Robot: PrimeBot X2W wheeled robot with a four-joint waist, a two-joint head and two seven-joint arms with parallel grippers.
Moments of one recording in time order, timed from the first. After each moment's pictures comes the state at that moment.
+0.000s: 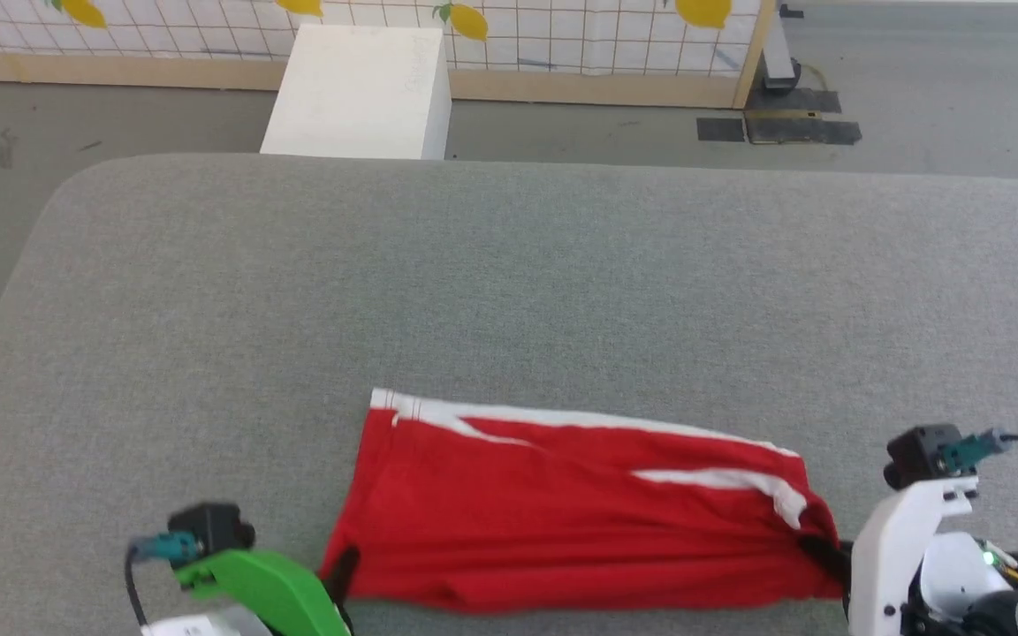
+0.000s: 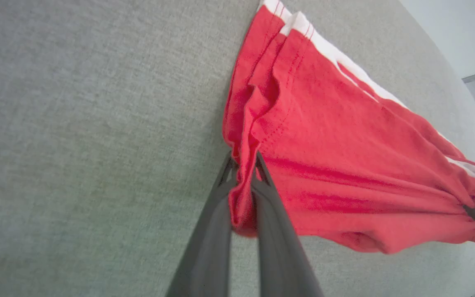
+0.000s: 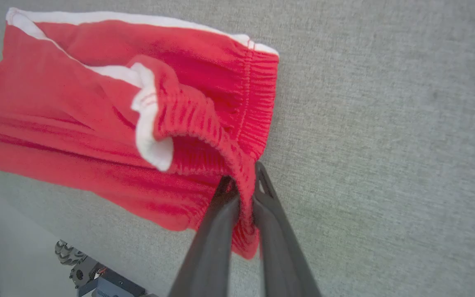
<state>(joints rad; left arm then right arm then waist) 0.07 0.33 -0.31 -0.06 -0.90 0.27 0.36 0.01 -0.18 -0.02 -0.04 0.45 0.13 0.89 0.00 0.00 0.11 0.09</state>
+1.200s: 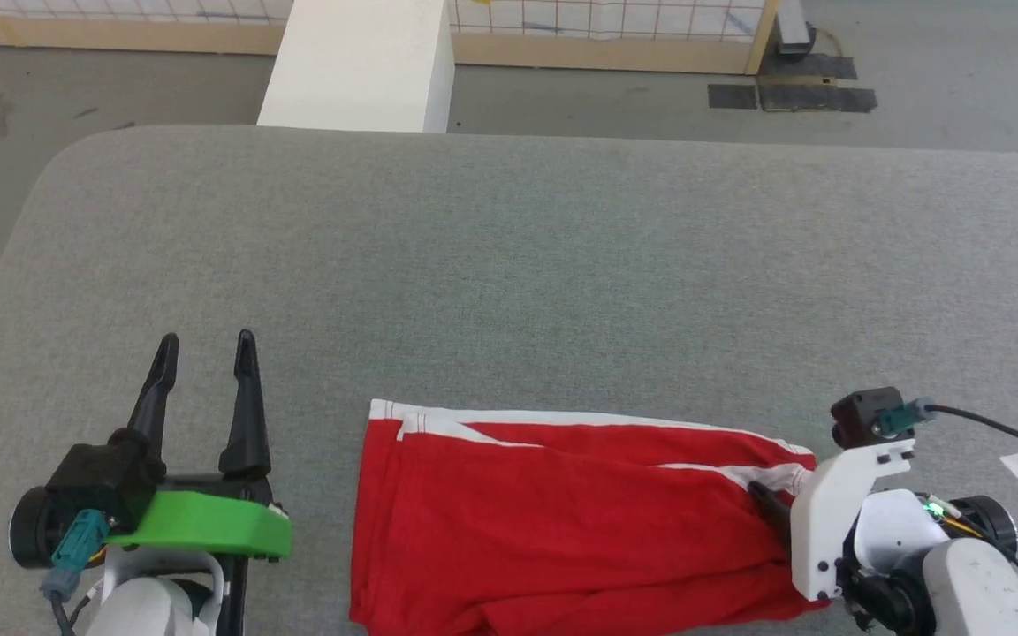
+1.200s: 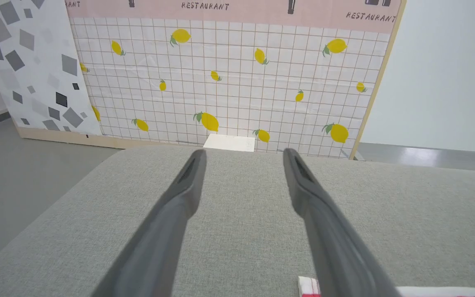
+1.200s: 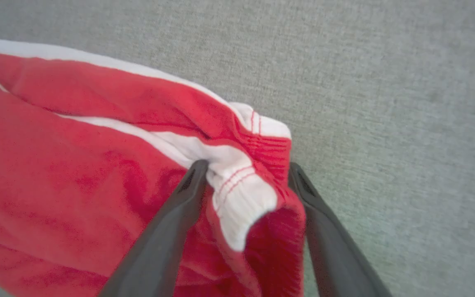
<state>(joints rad) -0.06 0.34 -0.20 -0.08 -0.42 0.16 -0.25 -0.13 -0.12 0.05 0.17 0.23 0.13 0.69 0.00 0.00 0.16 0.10</state>
